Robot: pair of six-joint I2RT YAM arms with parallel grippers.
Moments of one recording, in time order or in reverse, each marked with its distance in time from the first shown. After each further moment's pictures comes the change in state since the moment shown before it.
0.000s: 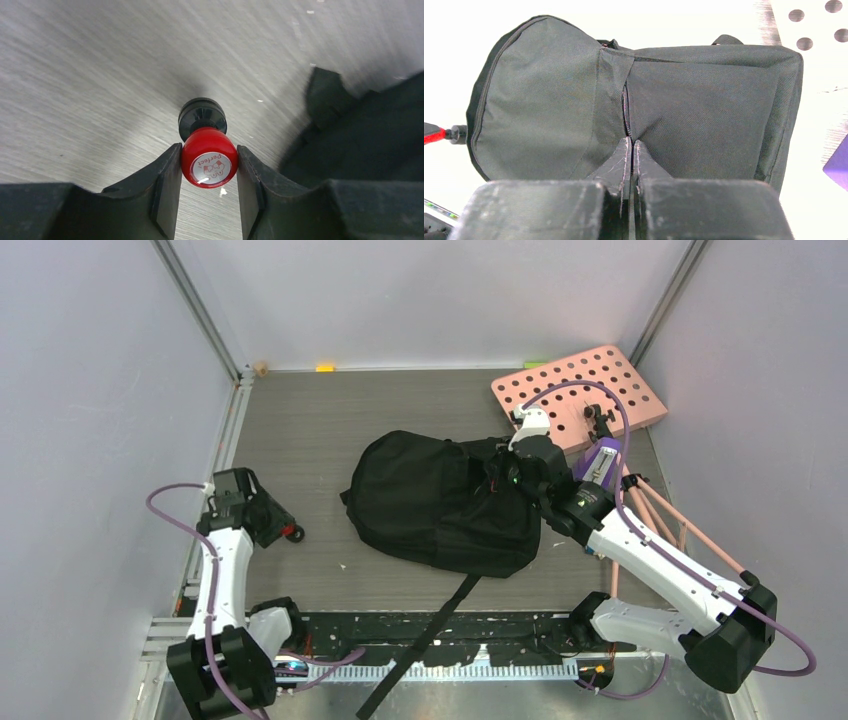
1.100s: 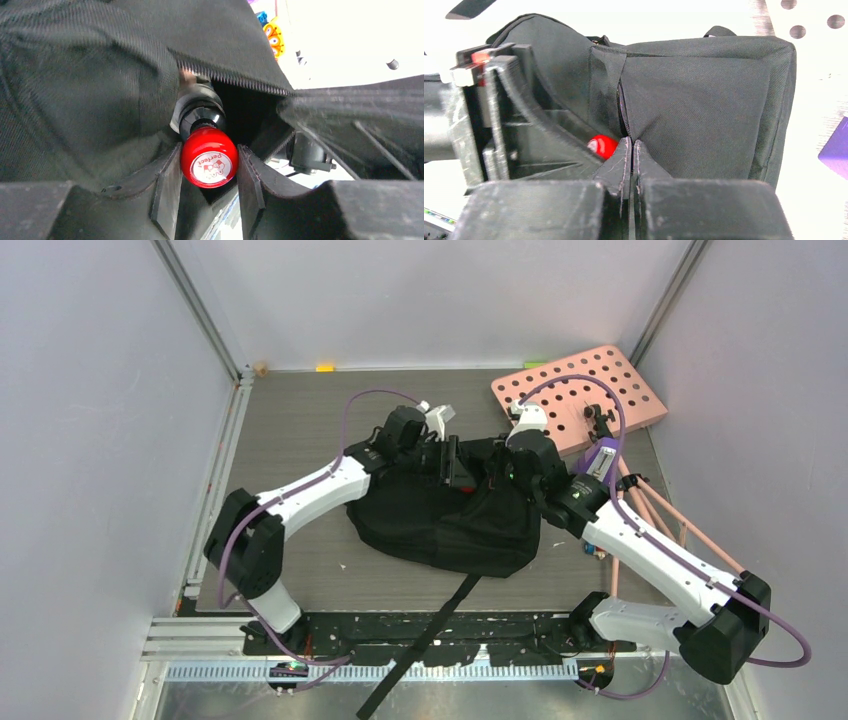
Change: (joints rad) left arm -0.969 0.662 0.555 0.533 0.459 -0.060; right arm 0.000 0.053 0.058 -0.066 0.035 0.035
